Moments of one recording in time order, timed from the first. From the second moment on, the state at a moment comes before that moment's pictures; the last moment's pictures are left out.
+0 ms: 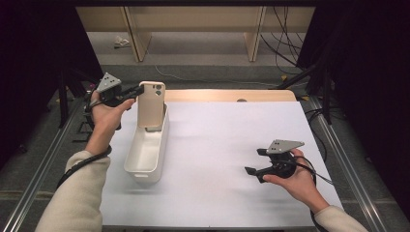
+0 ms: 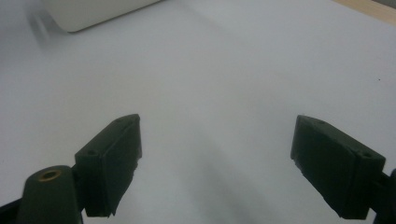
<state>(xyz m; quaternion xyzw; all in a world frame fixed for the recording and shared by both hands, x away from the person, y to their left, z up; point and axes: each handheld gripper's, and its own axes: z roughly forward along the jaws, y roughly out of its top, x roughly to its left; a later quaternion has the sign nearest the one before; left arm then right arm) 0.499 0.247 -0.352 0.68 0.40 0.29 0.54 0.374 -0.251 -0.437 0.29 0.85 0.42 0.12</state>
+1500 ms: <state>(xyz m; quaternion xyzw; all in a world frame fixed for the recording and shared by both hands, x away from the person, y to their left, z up) 0.511 0.243 -0.386 0.69 0.42 0.28 0.52 0.374 -0.251 -0.438 0.29 0.85 0.42 0.12</state>
